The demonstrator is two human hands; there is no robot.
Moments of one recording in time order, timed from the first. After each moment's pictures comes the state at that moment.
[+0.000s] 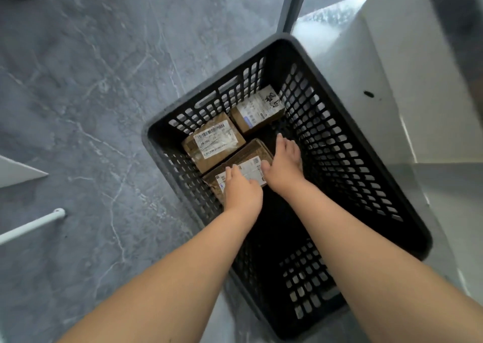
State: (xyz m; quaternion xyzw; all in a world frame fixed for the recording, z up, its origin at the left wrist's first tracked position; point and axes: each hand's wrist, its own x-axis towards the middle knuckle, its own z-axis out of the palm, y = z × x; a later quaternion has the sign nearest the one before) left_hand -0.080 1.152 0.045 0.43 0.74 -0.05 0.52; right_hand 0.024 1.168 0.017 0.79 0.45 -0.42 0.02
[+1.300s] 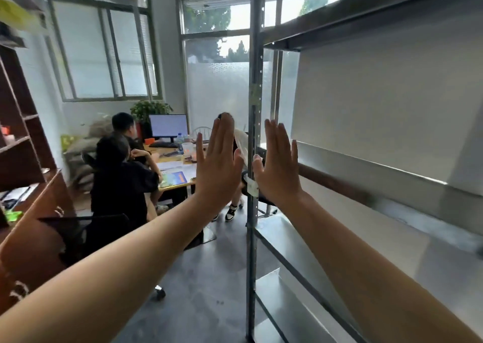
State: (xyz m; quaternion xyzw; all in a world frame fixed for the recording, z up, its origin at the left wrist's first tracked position) left_hand -0.111 1.203 1.010 0.78 0.37 0.47 -0.16; right_hand 0.020 1.151 1.012 0.63 0.60 0.22 -0.43
